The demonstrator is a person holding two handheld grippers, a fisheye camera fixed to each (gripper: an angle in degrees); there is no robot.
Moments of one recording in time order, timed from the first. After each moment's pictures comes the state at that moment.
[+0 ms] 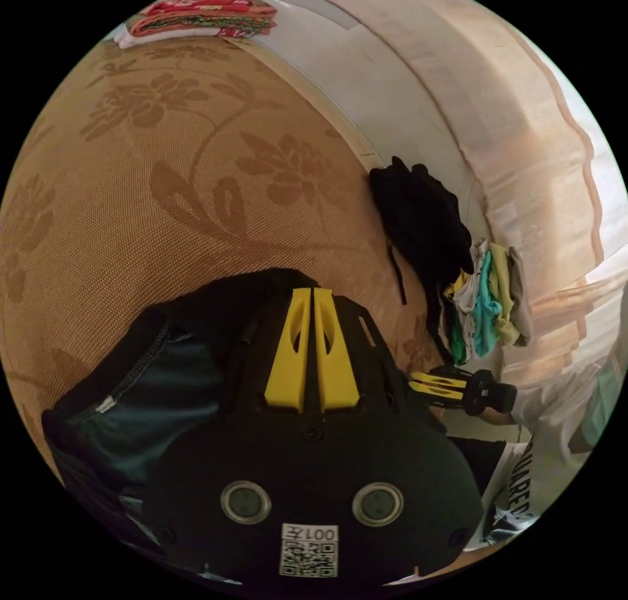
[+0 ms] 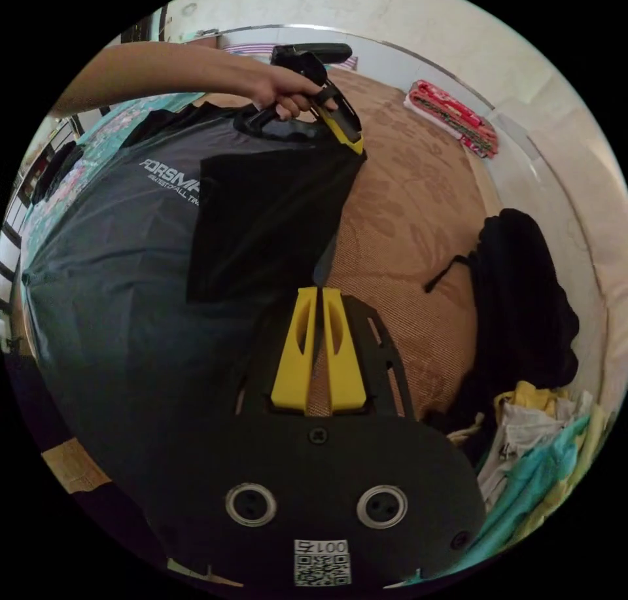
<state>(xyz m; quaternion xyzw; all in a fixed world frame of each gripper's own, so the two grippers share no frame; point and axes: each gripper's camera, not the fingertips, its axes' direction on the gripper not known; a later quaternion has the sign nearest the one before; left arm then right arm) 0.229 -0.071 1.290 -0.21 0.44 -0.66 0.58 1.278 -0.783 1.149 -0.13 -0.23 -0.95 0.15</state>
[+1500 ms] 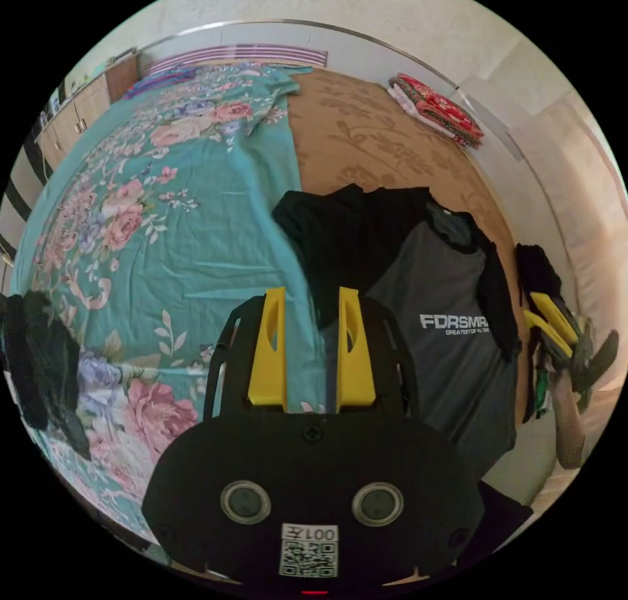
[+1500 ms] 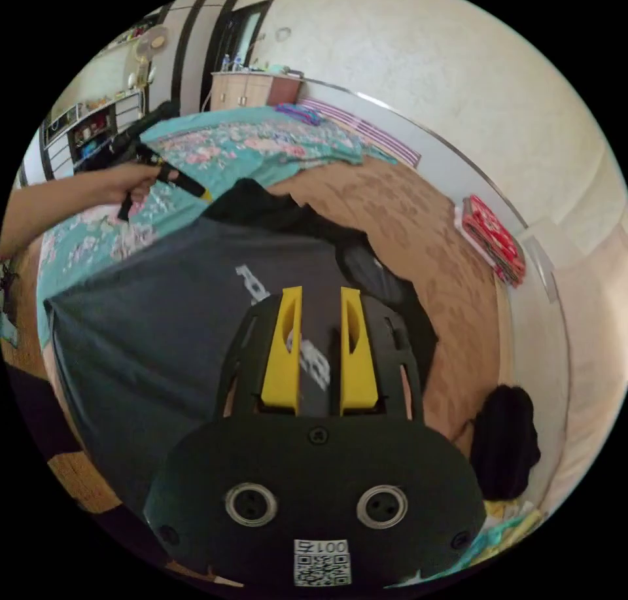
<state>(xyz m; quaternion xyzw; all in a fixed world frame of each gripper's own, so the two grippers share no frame) 0.342 0.250 0.555 -0.40 0.06 -0.77 0.50 1.322 -0.591 0.731 -0.08 -0.37 -0.92 0.04</state>
